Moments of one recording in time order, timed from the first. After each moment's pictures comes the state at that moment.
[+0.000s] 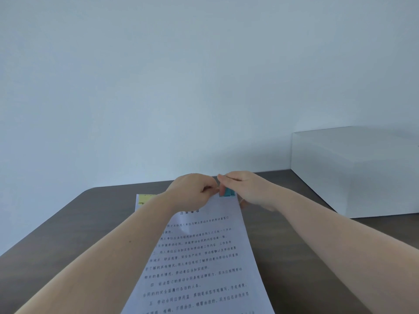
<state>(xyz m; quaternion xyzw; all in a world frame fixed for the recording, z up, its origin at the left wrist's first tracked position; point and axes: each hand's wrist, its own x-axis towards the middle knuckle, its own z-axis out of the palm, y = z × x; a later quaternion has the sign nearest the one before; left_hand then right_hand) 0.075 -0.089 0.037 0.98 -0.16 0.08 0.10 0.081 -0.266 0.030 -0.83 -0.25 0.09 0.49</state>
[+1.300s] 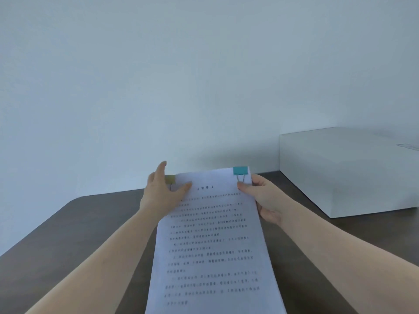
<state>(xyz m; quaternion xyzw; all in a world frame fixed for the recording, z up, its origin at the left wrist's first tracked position) 0.084 -0.067 0.018 0.92 0.08 0.18 0.34 0.101 -0.305 -0.004 -0.61 -0.05 0.10 0.78</state>
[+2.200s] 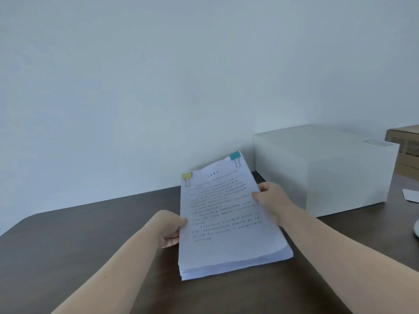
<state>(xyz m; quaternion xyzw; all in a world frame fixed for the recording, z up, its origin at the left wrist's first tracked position) 0.125 -0.132 -0.031 0.80 0.19 -0.11 0.56 0.147 -0.380 -0.041 -0.76 0.10 -0.06 0.64</state>
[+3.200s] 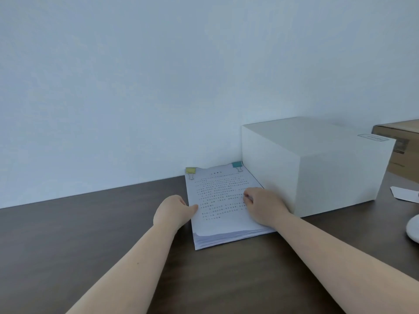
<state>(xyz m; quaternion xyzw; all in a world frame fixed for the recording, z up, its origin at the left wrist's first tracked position) 0.189 -0.191 -0.063 0.96 0.09 0.02 0.26 0.183 -0.415 -0.086 -0.97 -0.03 -0.12 0.20</state>
